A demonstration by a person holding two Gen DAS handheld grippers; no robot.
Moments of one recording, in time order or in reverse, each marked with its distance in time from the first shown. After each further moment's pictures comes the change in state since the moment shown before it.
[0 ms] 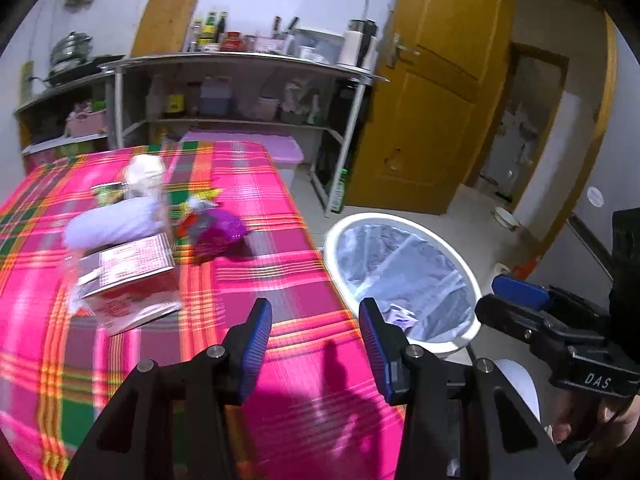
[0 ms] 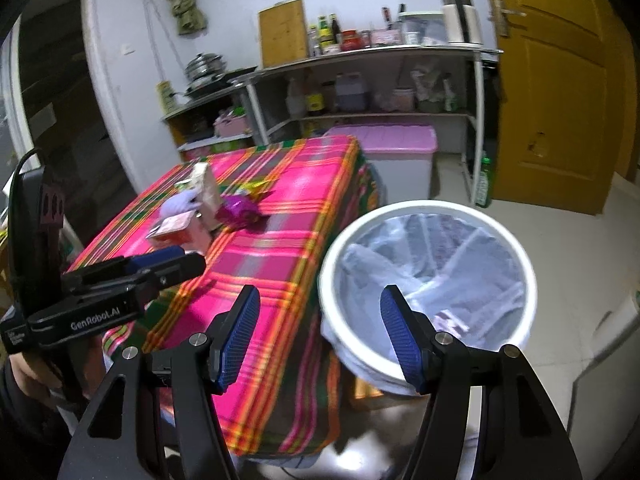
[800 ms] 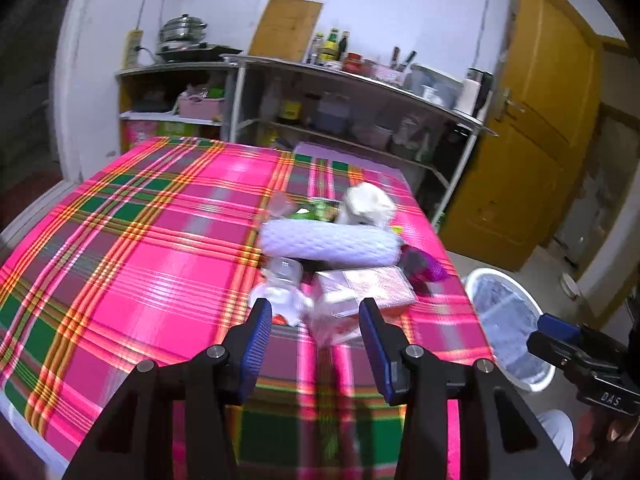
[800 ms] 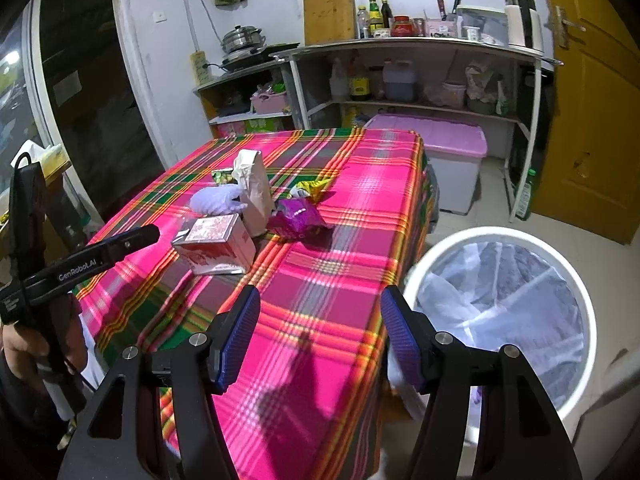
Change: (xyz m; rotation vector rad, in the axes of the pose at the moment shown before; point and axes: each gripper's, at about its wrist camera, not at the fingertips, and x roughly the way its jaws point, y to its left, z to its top) left arm -0.049 0.130 0.002 -0.236 -0.084 0.265; right arm 0.061 0.050 0.035 -0.097 0.070 0.085
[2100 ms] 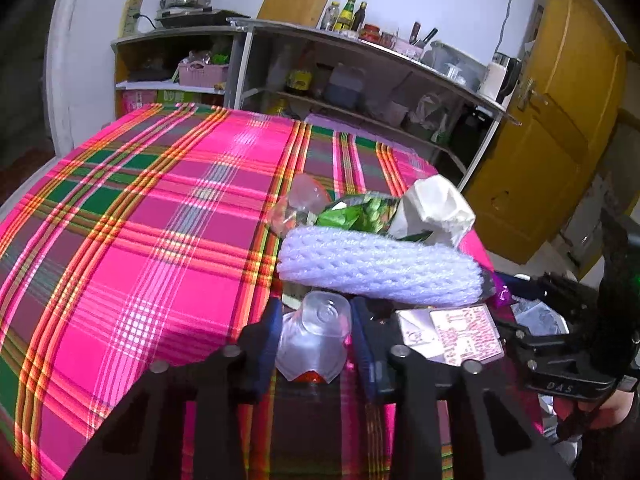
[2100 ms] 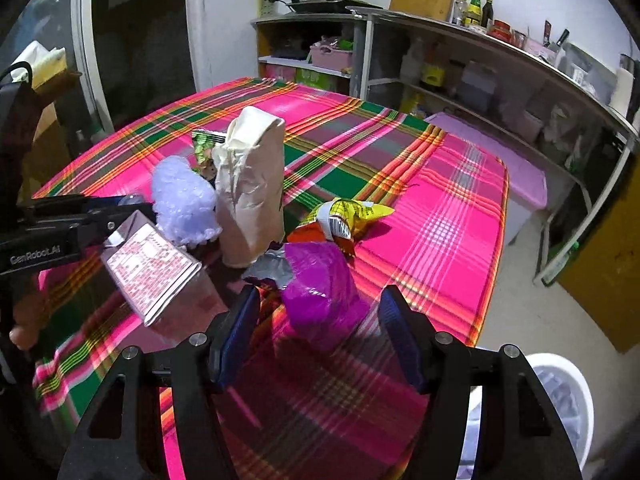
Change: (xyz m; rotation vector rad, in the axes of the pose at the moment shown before) left arm 0.080 0.026 0.022 -0.032 0.113 -0.006; right arm 0.123 0.023 0.048 -0.331 0.145 0.044
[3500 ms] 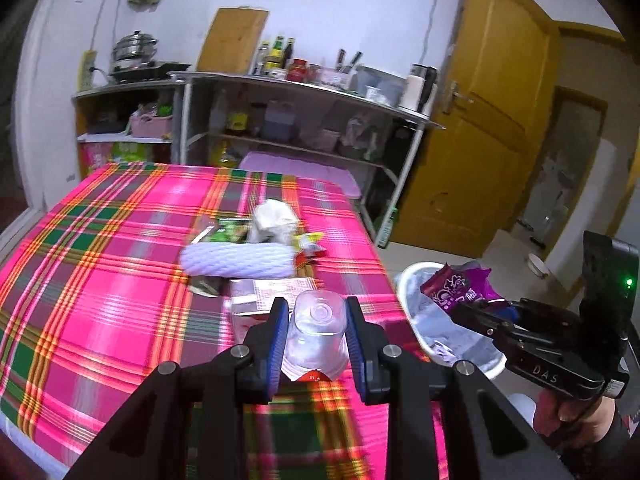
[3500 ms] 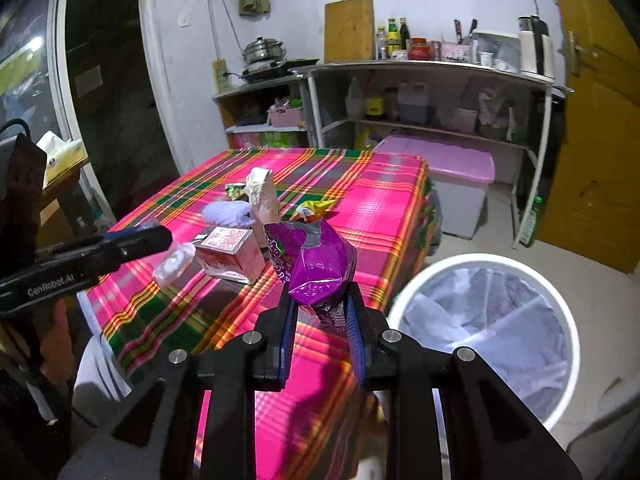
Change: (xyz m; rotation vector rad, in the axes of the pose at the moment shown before) left arm -0.108 -0.093 -0.034 0.157 -0.118 -0.143; right arm -0.147 -0.006 -0.079 0.262 -0.211 -0.037
